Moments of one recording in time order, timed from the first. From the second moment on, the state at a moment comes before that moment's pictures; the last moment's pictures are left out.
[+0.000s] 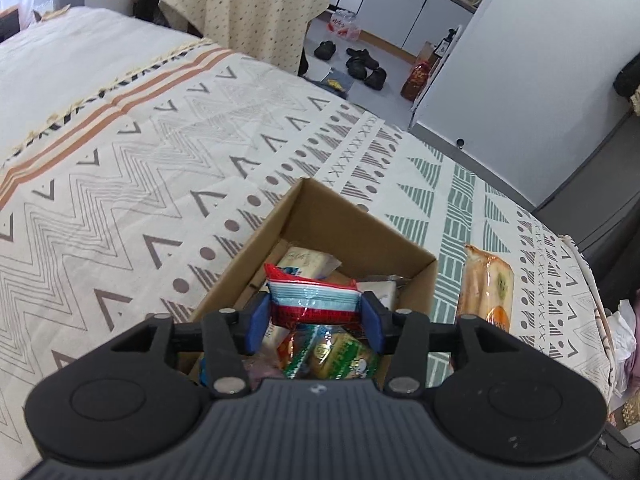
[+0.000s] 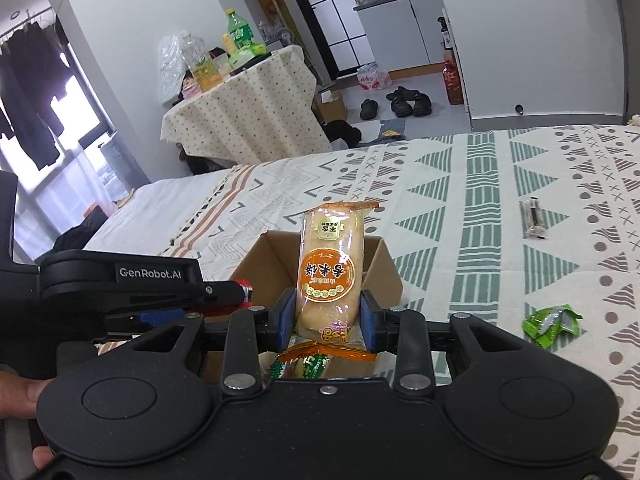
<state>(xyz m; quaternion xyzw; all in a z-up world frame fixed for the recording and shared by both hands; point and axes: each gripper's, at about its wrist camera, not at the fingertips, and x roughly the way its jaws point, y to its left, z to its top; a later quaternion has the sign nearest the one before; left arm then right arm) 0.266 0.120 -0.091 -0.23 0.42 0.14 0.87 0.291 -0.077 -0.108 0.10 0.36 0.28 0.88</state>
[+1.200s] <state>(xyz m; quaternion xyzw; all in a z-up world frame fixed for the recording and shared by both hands) 0.255 0.087 -0.072 -0.20 0.42 0.12 0.88 0.290 -0.142 -0.095 0.10 0.37 0.22 0.90</state>
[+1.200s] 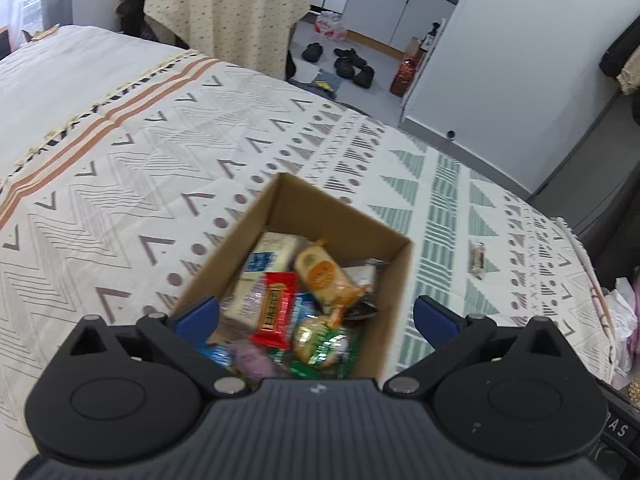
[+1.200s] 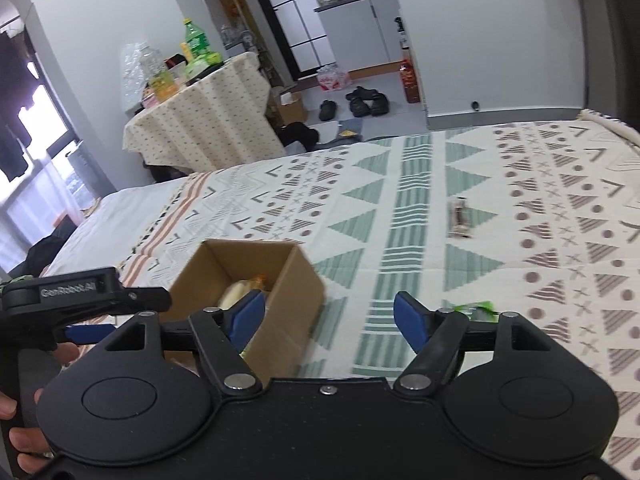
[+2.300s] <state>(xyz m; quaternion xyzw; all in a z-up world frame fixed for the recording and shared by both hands) 0.310 -0.029 -0.086 -0.13 0.44 0.04 0.89 0.315 -0.230 -0.149 0.13 0.42 0.15 0.89</state>
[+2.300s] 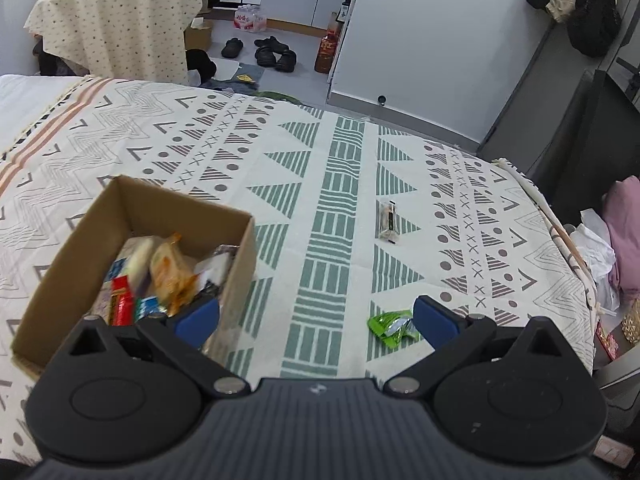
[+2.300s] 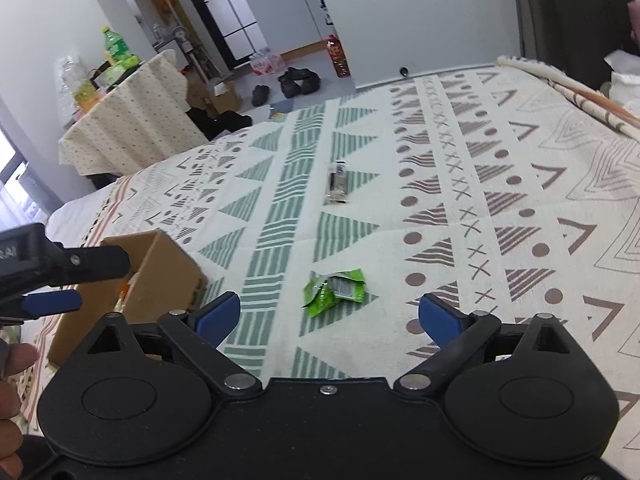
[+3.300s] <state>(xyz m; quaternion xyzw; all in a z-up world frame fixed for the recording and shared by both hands) 0.420 -0.055 -0.190 -0.19 0.48 -0.02 0.86 0.373 -0.194 -0.224 0.10 0.45 0.17 0.87</state>
